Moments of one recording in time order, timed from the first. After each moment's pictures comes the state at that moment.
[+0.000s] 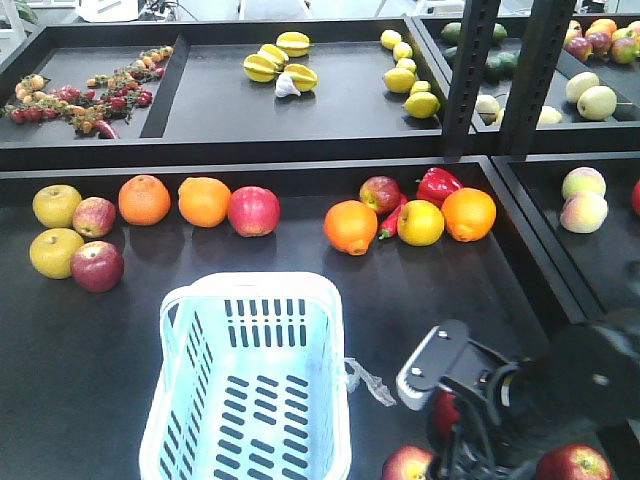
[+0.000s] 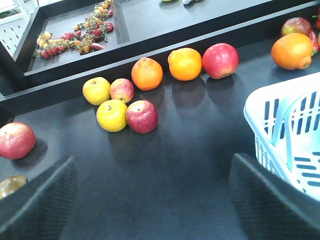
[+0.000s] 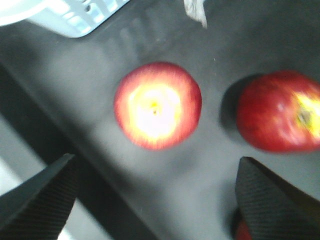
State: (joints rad) left arm -0.51 0.42 -0.58 0.61 0.83 -0.44; right arm 0.49 1.44 -0.69 0.22 0.66 -0.55
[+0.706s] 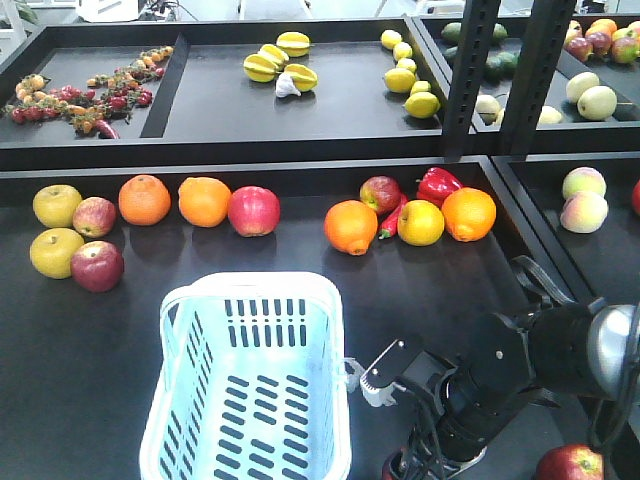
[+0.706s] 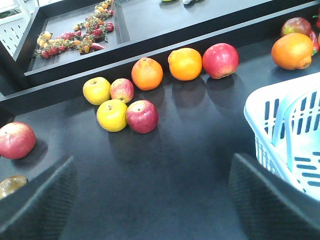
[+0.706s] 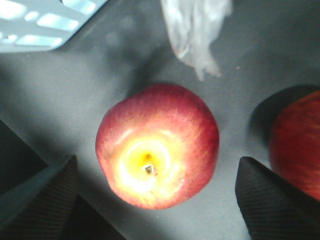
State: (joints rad) left arm -0.51 0.42 -0.58 0.61 0.83 -0.44; right arm 0.49 1.74 -0.78 0.28 0.61 -0.55
